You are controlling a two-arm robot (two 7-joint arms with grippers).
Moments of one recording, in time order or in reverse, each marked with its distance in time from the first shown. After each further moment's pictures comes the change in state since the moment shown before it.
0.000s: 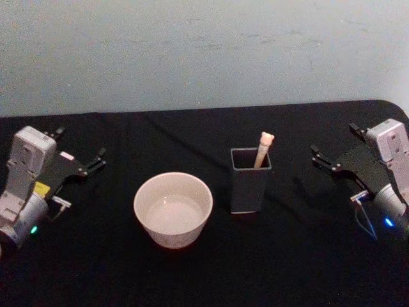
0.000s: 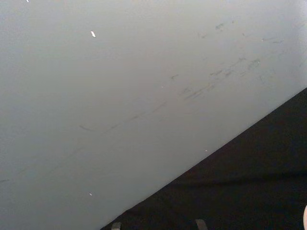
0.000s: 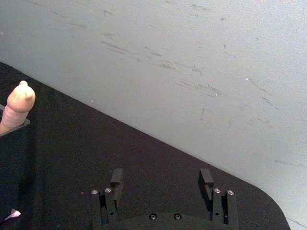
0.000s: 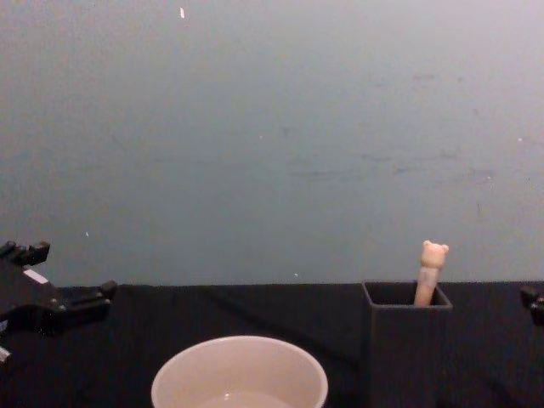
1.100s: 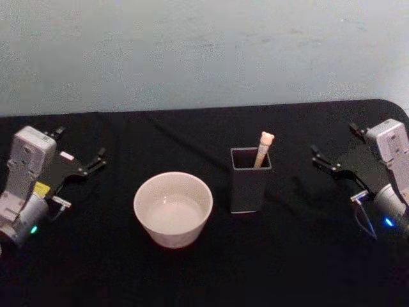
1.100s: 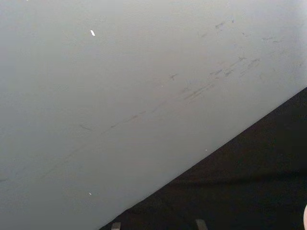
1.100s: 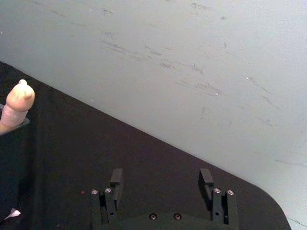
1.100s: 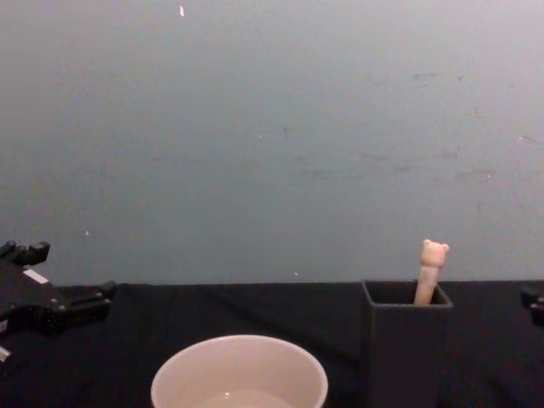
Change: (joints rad) left arm 0.000 0.000 0.000 0.000 0.000 0.000 0.000; right arm 0.000 0.000 0.000 0.000 0.000 0.000 0.000
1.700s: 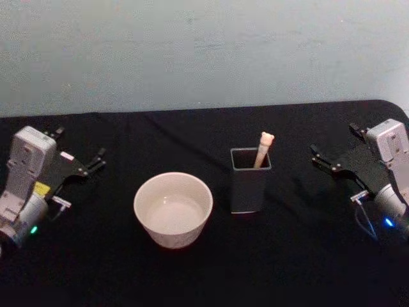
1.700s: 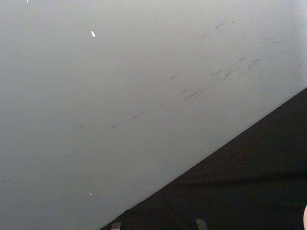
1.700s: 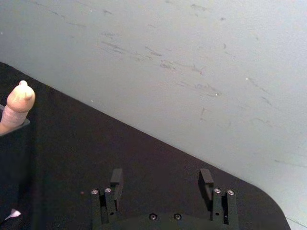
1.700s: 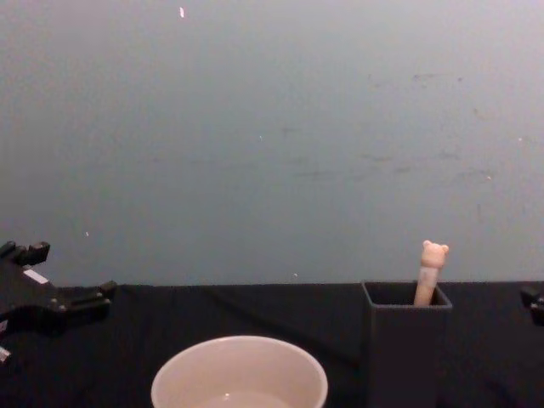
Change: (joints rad) left arm 0.000 0.000 0.000 0.000 0.000 0.000 0.000; right arm 0.000 0.000 0.000 0.000 0.000 0.000 0.000
